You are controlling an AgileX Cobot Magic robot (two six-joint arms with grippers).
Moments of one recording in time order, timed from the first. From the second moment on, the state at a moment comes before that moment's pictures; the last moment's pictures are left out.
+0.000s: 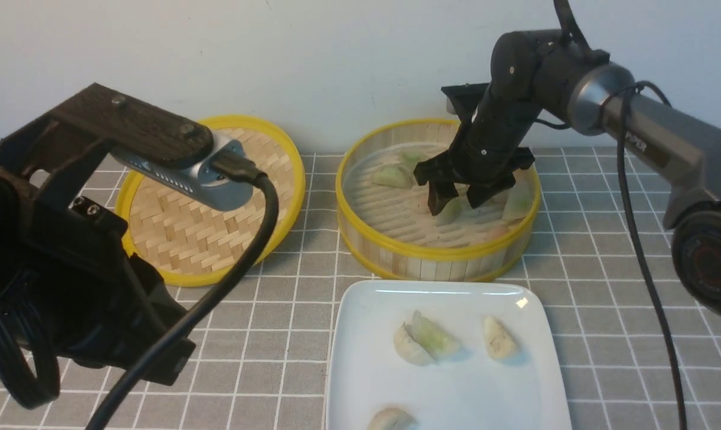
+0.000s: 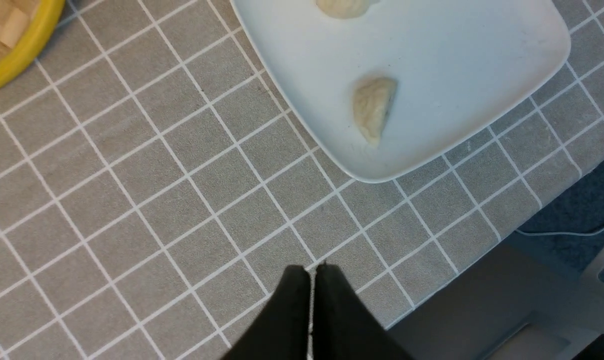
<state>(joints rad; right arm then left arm) 0.33 2.43 -2.22 0.16 1.24 0.04 -0.56 1.08 -1.17 -0.14 1.25 0.02</state>
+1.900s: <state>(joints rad) 0.36 2.43 -2.23 0.28 1.10 -0.13 -0.56 1.06 -1.17 -0.17 1.25 0.02</state>
